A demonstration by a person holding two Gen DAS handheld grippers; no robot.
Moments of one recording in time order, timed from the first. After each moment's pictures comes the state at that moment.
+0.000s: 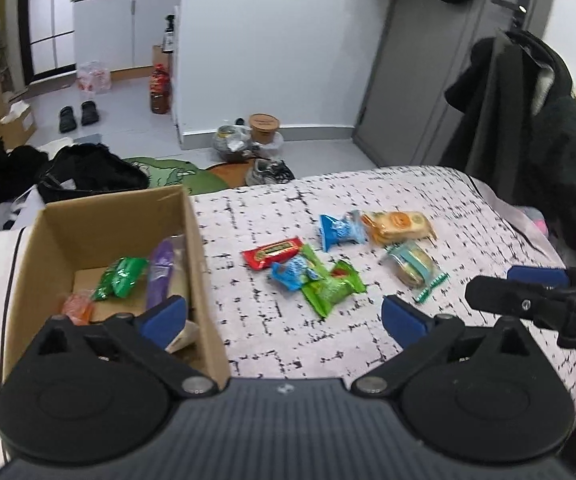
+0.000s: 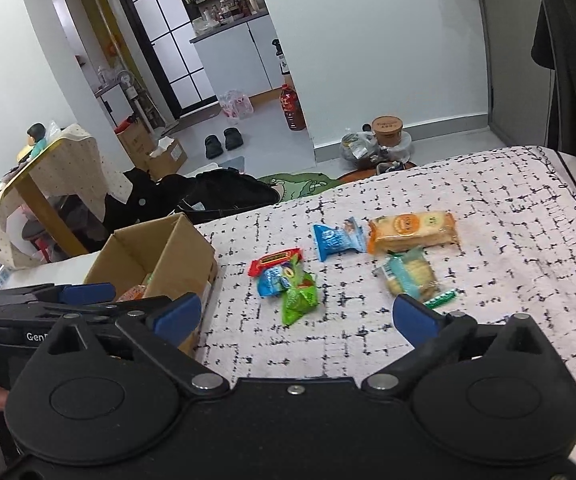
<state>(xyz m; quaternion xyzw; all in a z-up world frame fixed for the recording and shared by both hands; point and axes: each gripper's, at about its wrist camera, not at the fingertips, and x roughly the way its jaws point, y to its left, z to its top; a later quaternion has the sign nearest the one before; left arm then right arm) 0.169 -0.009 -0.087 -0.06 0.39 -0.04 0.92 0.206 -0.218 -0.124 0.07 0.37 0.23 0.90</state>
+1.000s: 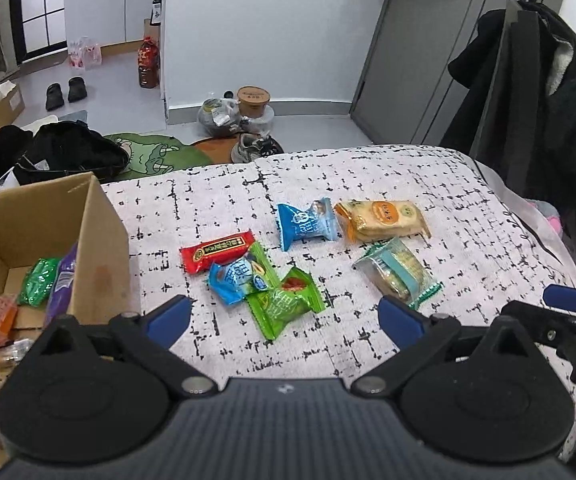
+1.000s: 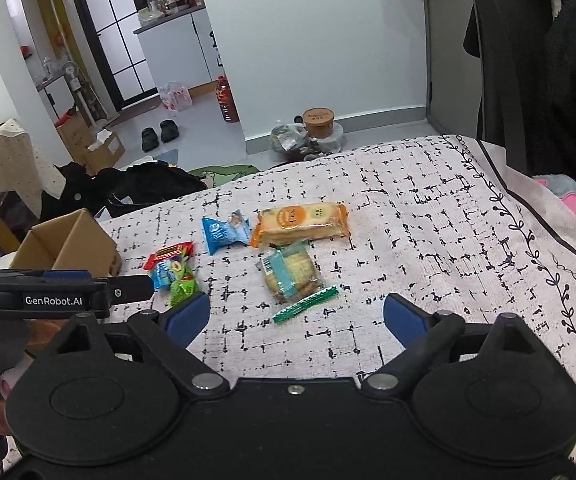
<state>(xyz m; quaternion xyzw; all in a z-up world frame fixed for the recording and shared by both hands) 0.229 -0.063 -0.121 -0.07 0.42 -0.03 0.90 0.233 -0.272 -0.148 0.04 0.39 0.15 0.91</state>
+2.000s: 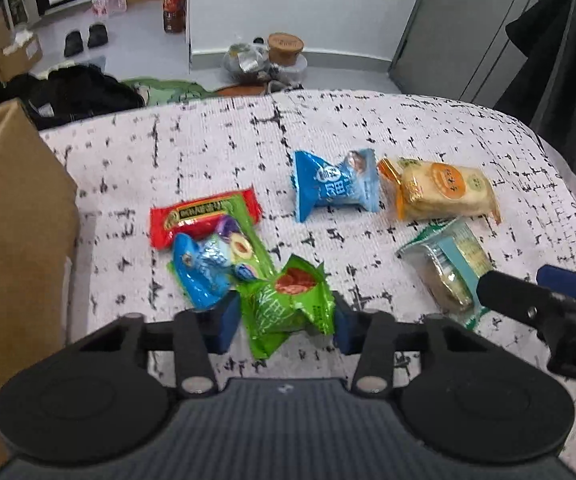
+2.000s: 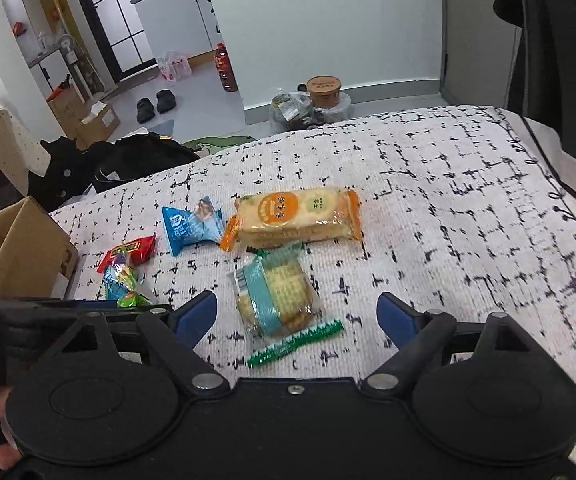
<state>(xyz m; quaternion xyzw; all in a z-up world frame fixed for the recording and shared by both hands) 0.288 -0.082 -0.189 -0.08 0.49 0.02 0.87 0.309 -0.252 -0.203 0.03 0.42 0.17 0.89</state>
